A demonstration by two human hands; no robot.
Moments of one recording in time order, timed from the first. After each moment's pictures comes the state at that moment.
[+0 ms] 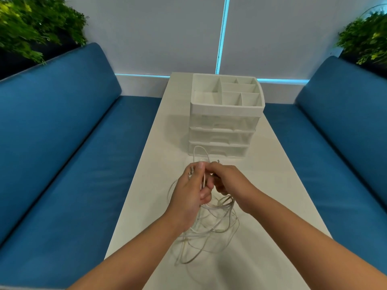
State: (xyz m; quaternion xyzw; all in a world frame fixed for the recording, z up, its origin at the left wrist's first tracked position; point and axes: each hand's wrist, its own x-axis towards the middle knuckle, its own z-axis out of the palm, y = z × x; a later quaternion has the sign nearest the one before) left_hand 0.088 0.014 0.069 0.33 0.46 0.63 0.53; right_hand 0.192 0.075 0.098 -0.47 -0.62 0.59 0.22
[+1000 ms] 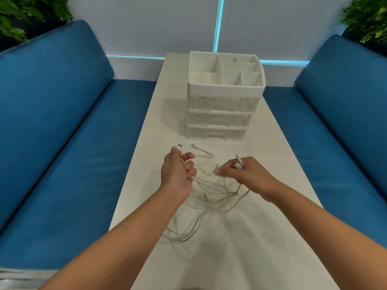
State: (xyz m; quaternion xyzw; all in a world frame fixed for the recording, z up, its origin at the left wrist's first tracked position) left_hand 0.068 0.039 0.051 0.03 0.46 0.69 0.55; right_hand 0.239 0.081 0.072 -0.46 -0.69 0.52 0.19
